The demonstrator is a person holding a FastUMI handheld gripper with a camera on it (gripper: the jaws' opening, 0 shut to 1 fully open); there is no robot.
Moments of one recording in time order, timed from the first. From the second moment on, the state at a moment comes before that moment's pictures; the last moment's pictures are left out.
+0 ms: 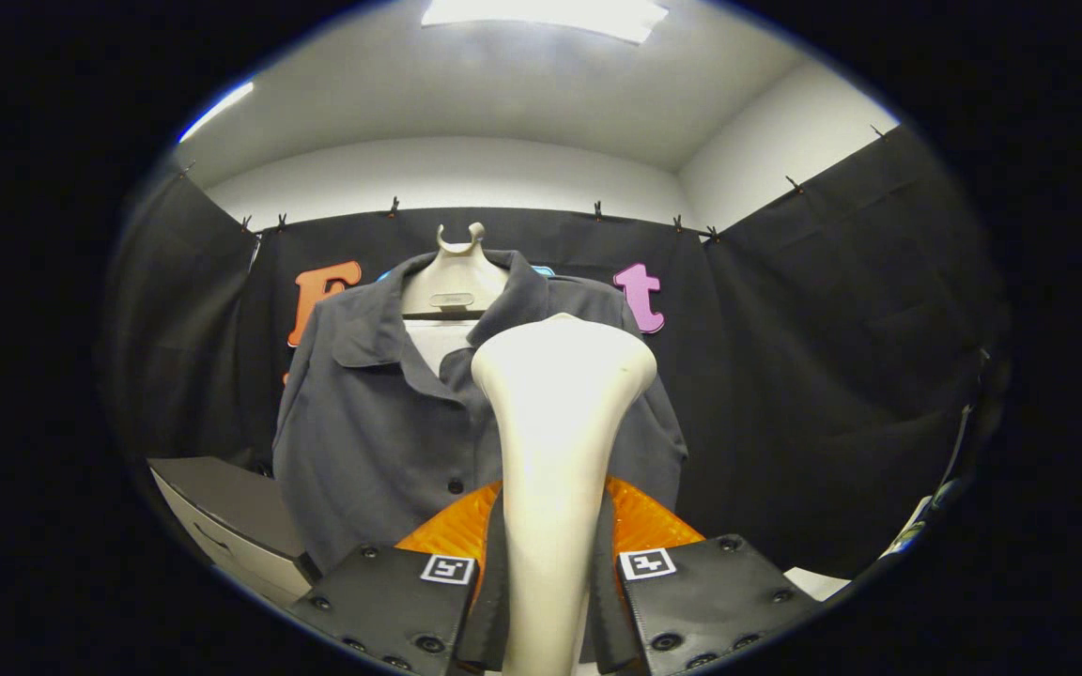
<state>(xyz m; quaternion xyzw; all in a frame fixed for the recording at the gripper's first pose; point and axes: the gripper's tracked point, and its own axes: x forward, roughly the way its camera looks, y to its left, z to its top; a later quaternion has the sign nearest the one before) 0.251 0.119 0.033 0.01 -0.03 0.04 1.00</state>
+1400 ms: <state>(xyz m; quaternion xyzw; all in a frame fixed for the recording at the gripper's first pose) 0.281 0.107 -0.074 0.00 0.05 0.05 1.00</state>
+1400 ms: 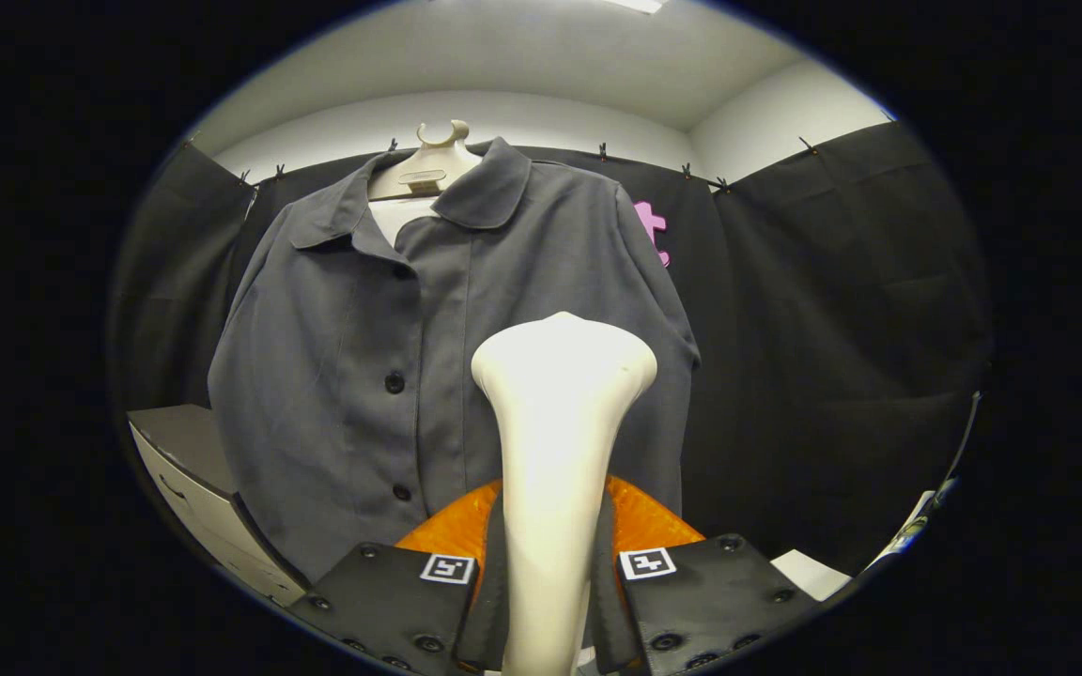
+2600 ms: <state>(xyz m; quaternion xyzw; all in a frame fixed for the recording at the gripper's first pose) 0.219 0.101 -0.225 0.01 0.17 0.02 0.98</state>
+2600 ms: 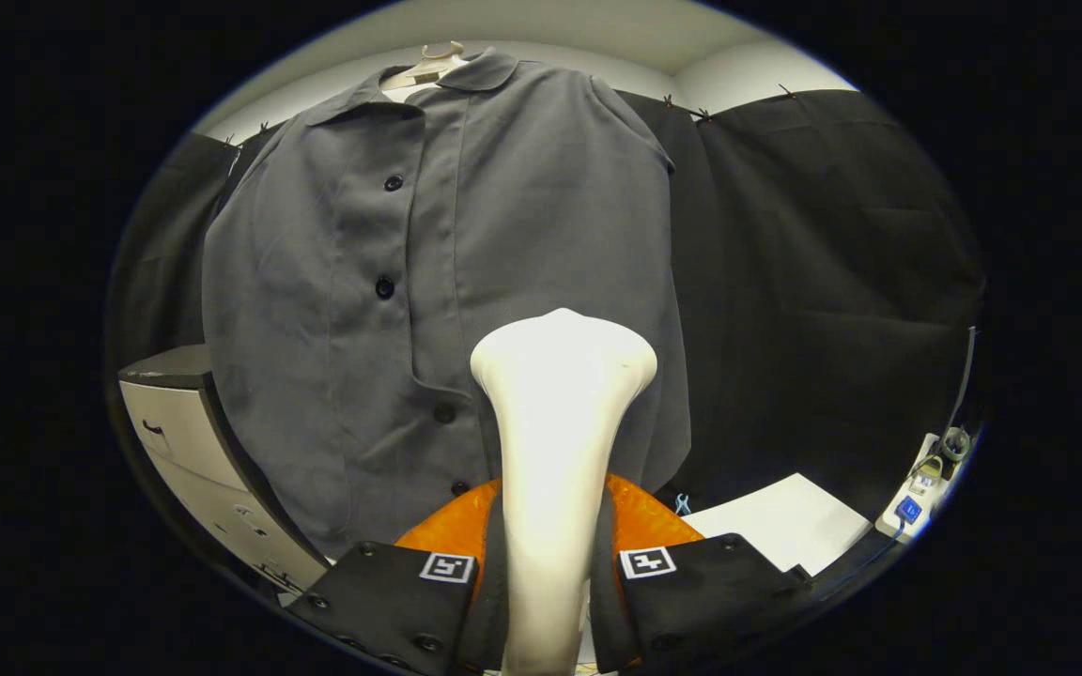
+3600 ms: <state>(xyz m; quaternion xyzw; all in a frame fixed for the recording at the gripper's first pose) 0.170 0.150 -0.127 0.01 0.10 0.03 0.99</state>
